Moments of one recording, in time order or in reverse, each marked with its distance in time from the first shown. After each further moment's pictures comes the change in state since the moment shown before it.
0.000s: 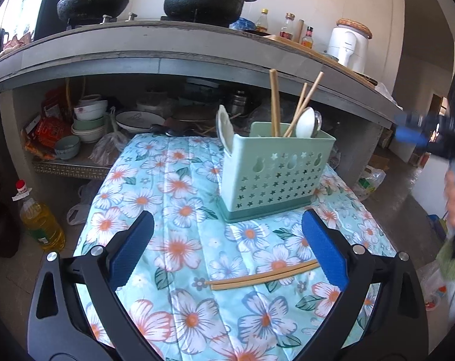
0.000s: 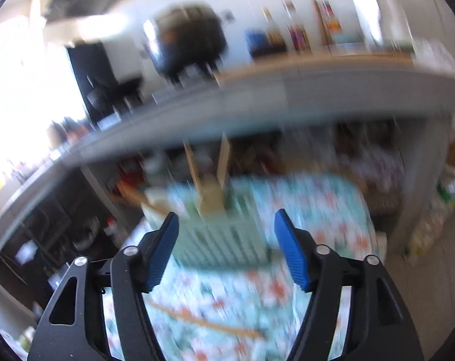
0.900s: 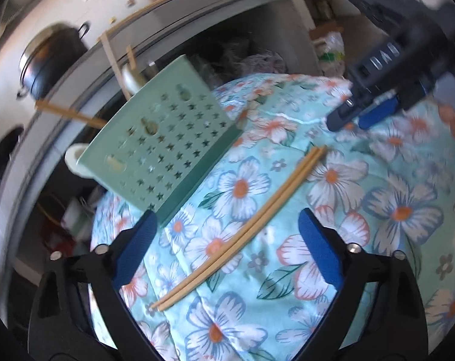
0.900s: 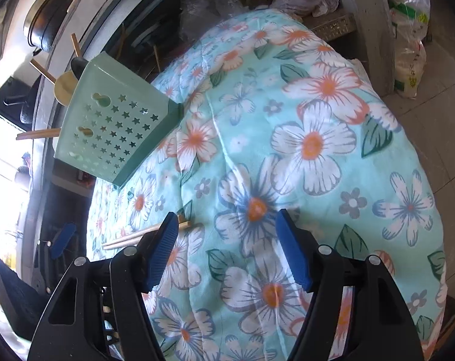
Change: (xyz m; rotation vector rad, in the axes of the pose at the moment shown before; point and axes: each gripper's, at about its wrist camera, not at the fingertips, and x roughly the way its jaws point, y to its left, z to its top) left arm 0.071 -0.159 -0.083 0.841 0.112 0.102; right arm 0.053 -0.101 -0.132 0.488 0.238 0.029
